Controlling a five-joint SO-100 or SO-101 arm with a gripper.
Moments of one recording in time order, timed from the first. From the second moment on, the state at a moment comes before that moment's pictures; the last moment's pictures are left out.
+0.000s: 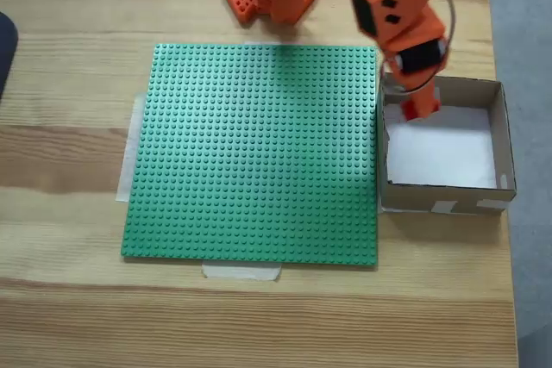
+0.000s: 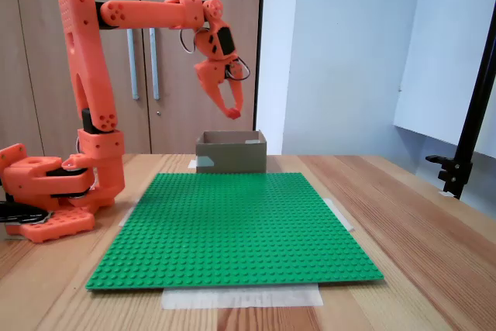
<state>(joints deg) -44.2 96.8 79.0 73.7 20.6</state>
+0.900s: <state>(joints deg) -48.4 83.8 70.8 71.0 21.1</state>
